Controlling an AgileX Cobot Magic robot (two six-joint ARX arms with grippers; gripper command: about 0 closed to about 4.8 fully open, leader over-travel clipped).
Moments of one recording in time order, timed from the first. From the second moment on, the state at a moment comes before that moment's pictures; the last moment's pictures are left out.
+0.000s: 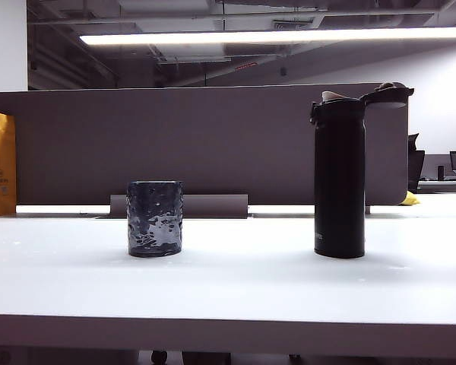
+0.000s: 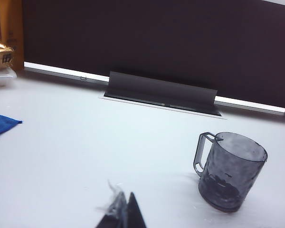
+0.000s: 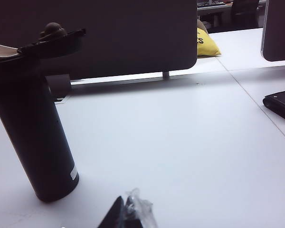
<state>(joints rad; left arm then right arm) -0.03 0.00 0.01 0.05 0.05 -0.15 0.07 0.00 0.02 -0.02 0.05 0.12</state>
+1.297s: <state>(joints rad) -0.10 0.74 0.69 0.25 0.36 -0.24 0.08 0.61 0.80 0.00 -0.13 0.16</state>
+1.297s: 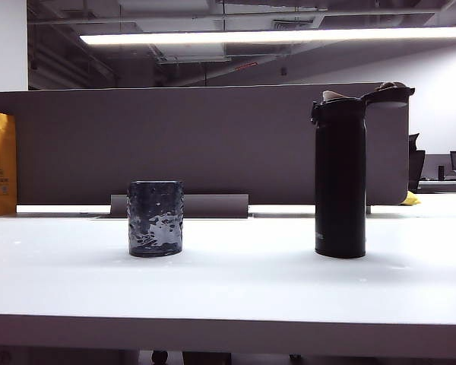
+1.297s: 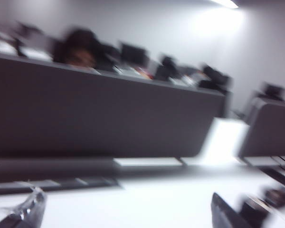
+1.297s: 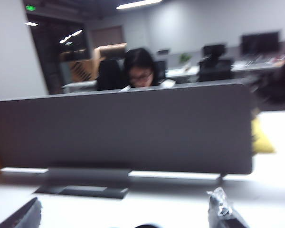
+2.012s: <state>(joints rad) -0.56 1.10 0.75 0.23 0.24 0.13 0.45 0.83 0.34 0.41 0.06 0.03</state>
